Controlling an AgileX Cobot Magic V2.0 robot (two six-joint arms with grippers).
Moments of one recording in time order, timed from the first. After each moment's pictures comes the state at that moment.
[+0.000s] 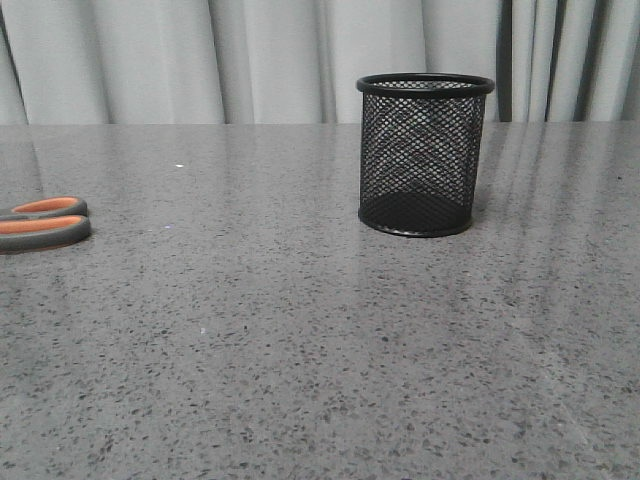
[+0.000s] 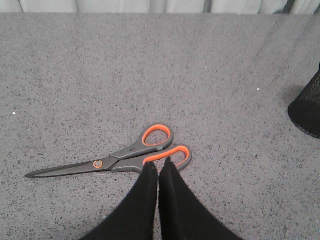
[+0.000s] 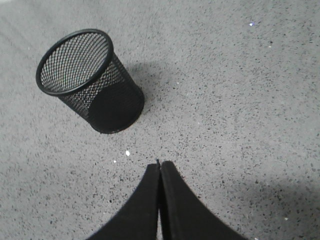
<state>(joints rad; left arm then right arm) -0.10 0.63 -0.79 -0.26 0.80 0.15 0.06 0.67 -0.68 0.42 0.72 -0.14</state>
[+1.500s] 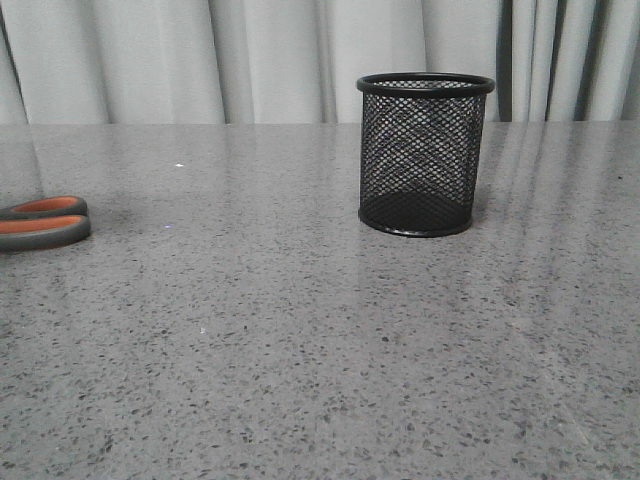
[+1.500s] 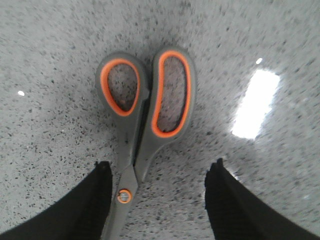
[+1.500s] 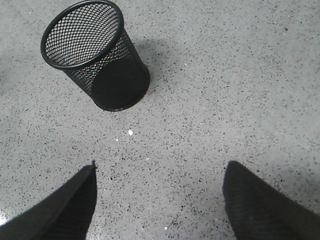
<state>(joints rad) -0.10 1.45 -1.23 -0.20 1.20 1.22 0.06 0.71 -0.73 0.42 0.82 -0.20</state>
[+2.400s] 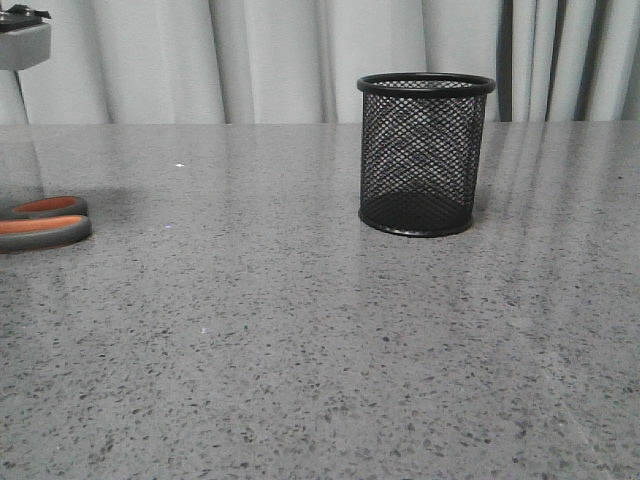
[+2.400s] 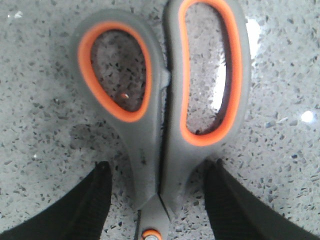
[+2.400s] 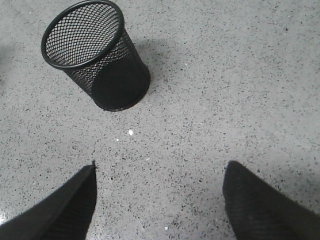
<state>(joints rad) -0.11 1.67 -1.27 -0.15 1.16 1.34 0.06 0.71 -0.73 0.42 0.82 -0.20</state>
